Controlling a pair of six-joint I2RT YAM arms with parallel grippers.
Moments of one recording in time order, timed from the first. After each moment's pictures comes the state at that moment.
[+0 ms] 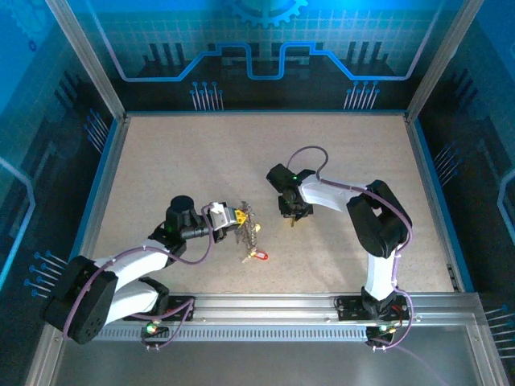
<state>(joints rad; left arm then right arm) -0.41 1.16 0.30 0.54 0.70 0.46 0.66 1.89 1.24 -0.78 0.22 0.65</state>
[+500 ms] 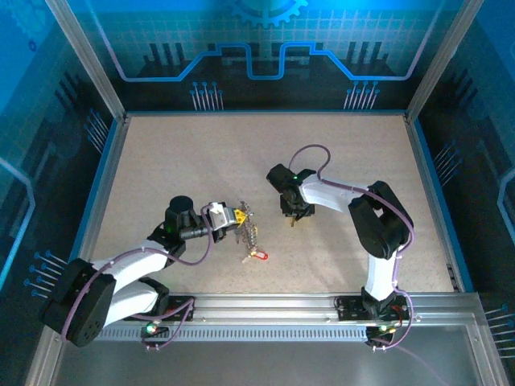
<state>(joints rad) -0.41 1.14 0.30 0.53 0.69 0.46 0.66 1.87 1.25 -0.80 0.25 0.70</state>
